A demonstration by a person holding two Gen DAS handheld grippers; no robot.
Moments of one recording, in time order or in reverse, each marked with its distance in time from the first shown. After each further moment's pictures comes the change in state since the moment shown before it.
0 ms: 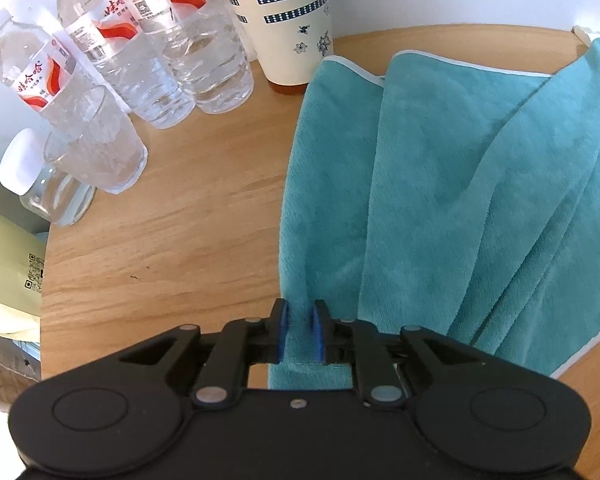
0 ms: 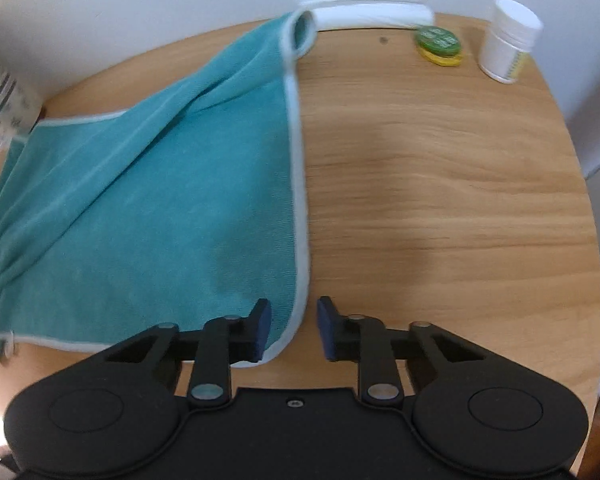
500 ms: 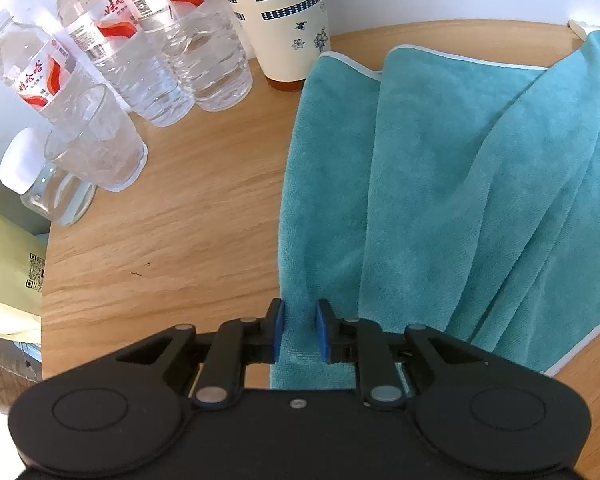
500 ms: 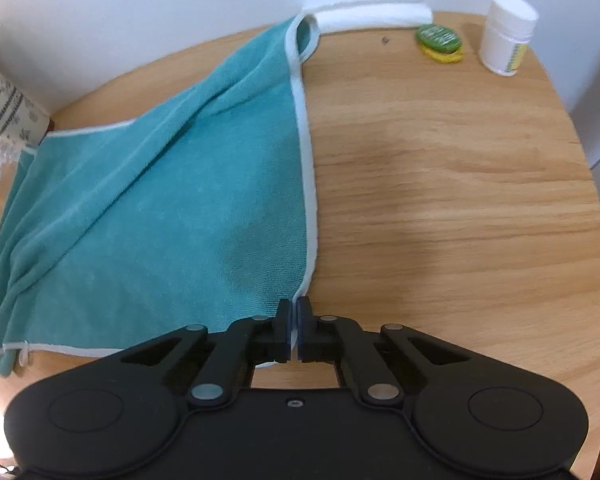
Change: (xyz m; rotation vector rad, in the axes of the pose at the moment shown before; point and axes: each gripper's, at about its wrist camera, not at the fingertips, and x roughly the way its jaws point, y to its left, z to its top) left arm 0.000 -0.002 -0.005 0.017 0.000 0.006; right arm -0.014 0.004 -0.013 0.024 -0.054 0.003
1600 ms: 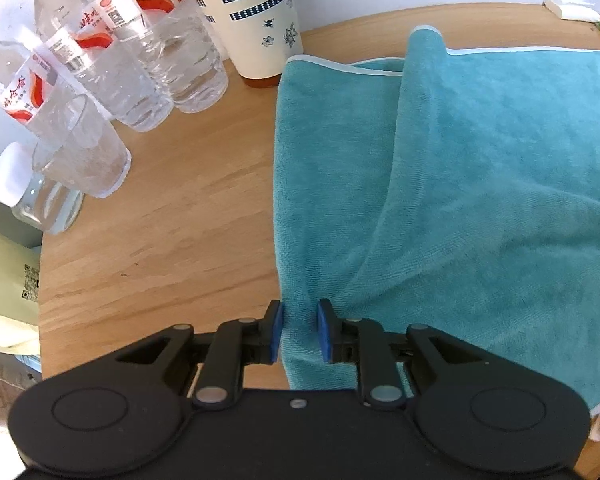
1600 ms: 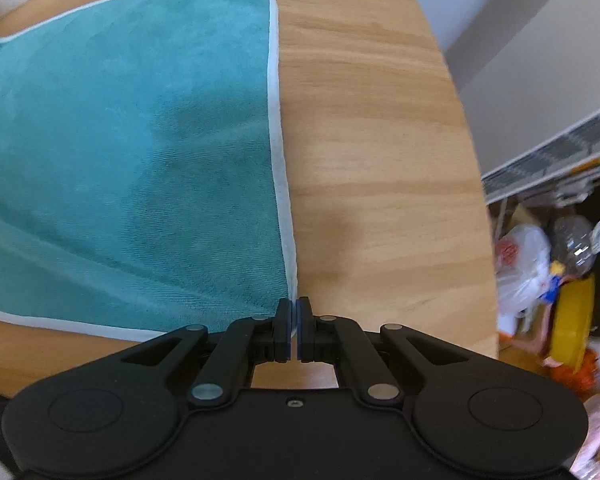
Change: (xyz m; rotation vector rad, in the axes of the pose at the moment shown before) left arm -0.006 -0.008 -0.002 0.053 0.007 -0.021; right arm -0.022 -0.004 -0.089 -0.034 0.181 -0.373
